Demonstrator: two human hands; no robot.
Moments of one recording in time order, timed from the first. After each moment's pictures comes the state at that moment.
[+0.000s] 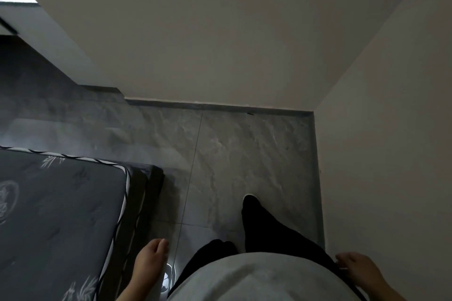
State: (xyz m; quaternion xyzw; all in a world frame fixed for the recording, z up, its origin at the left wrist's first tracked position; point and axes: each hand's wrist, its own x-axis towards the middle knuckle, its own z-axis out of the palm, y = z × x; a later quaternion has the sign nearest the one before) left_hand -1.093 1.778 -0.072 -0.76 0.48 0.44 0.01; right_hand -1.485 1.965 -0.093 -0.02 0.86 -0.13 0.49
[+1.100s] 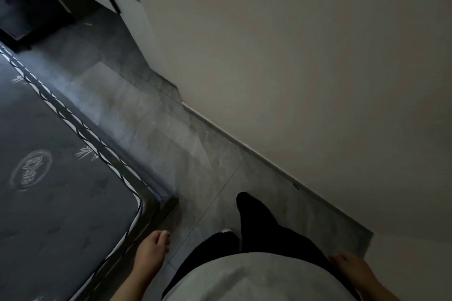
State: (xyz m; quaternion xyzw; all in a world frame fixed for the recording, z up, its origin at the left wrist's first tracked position) left_hand -1.147 1.491 -0.097 -0.84 0.25 0.45 -0.16; right_hand -1.563 1.459 -0.069 -0.29 0.81 0.02 0.52
